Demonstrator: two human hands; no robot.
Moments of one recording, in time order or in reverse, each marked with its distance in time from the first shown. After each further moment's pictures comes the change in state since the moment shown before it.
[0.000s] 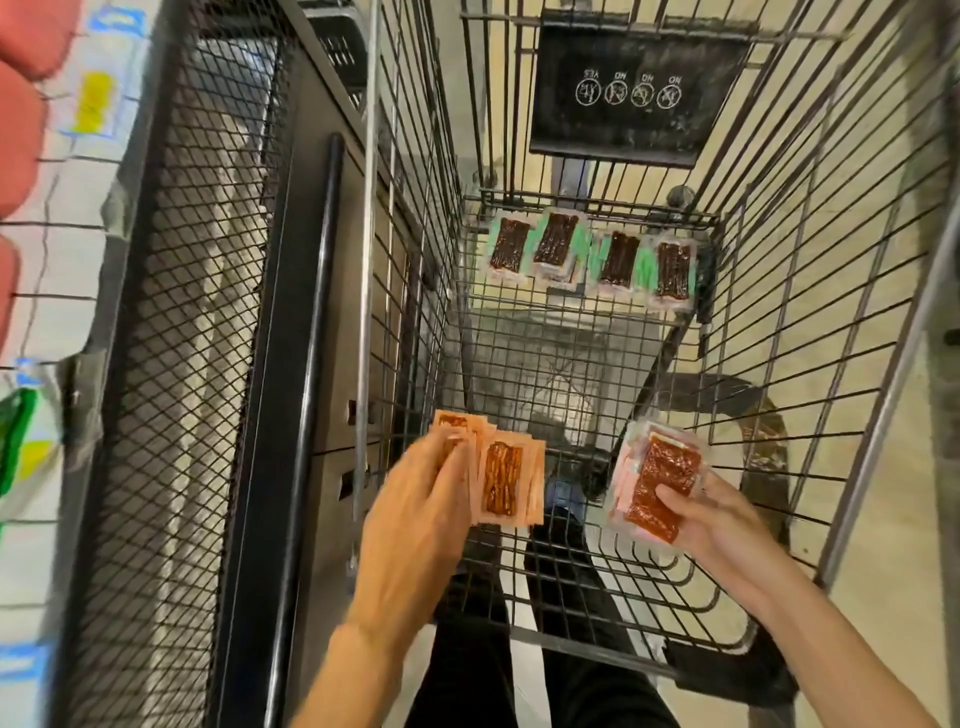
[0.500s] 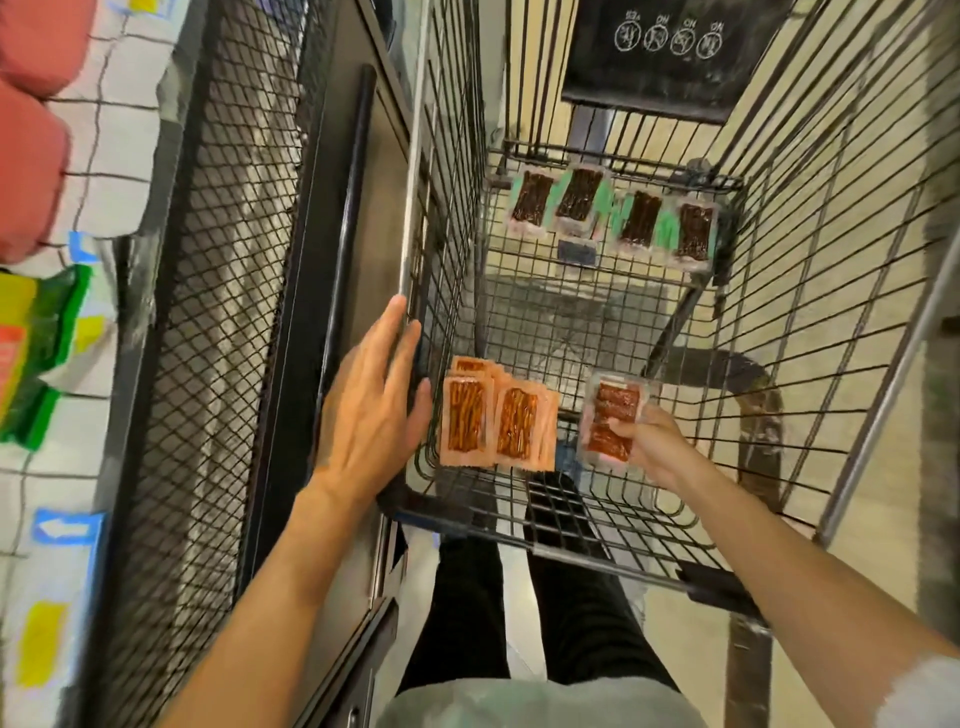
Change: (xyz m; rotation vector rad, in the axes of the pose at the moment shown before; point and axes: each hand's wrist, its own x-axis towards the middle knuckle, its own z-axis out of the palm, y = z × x) left_hand 0.001 -0.054 -0.028 0.142 0.050 0.009; right_hand 0.068 0.036 0.038 -0.216 0.131 0.079
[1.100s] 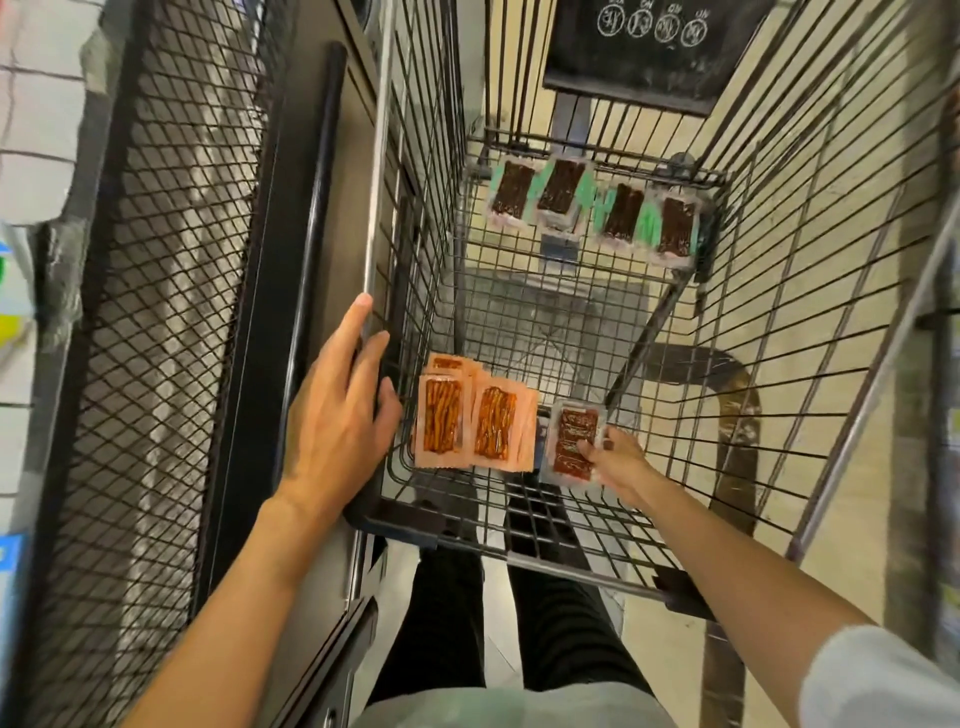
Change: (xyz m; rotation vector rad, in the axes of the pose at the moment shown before) left_hand -0.002 -0.003 0.013 -0.068 0.081 -0.014; right_hand 0.035 0.040 -0.004 -0.321 0.110 0.027
